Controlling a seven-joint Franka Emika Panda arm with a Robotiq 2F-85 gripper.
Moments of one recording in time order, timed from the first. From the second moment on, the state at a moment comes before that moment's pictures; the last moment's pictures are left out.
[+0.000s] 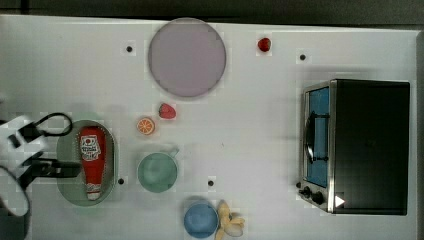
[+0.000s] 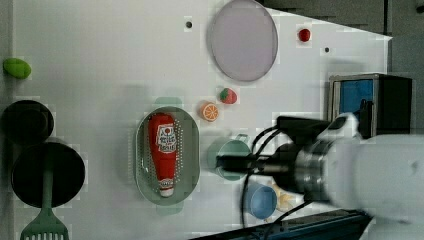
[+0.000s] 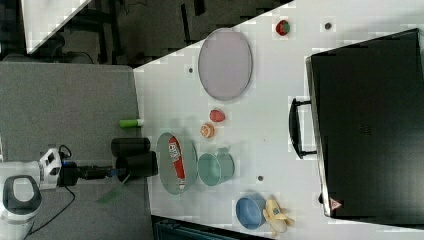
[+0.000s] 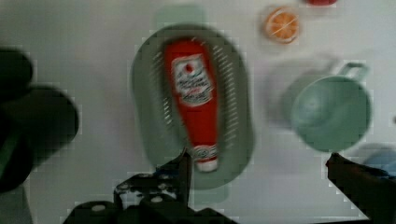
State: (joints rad) arm -0.02 0.05 0.72 -1.91 0.03 0.30 -0.03
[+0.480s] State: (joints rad) arm 0.00 0.16 0.77 -2.00 -0.07 0.56 -0.03
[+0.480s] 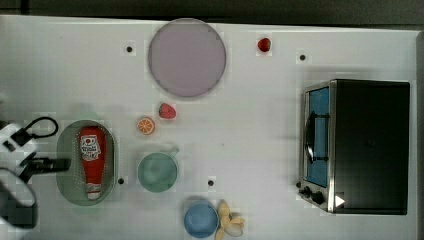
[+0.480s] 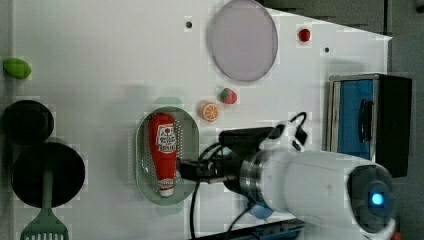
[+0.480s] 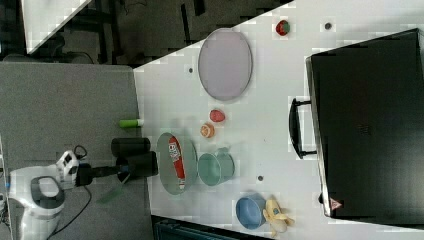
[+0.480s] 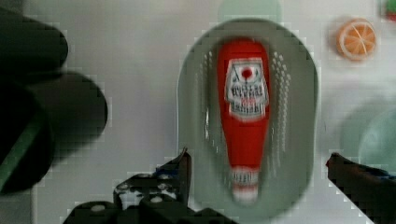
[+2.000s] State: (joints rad) arm 0.04 0.62 0.64 -2.12 -0.46 1.03 0.21
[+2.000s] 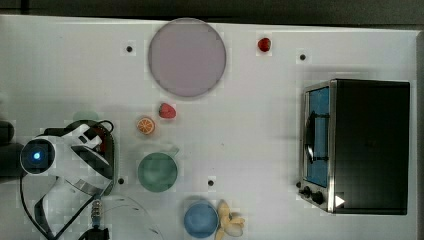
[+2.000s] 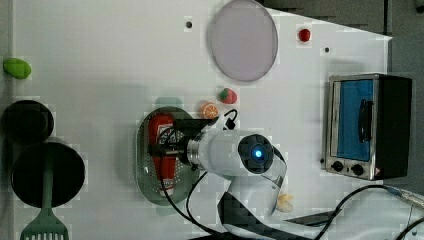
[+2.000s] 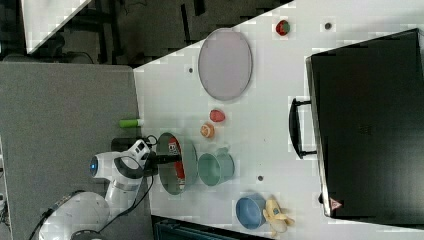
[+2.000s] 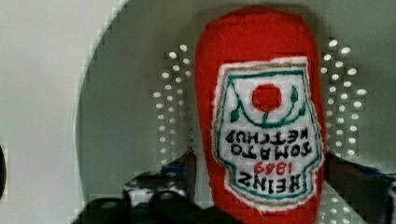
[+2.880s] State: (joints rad) arm -0.01 0.36 0.73 -2.16 -0.25 0.85 0.22
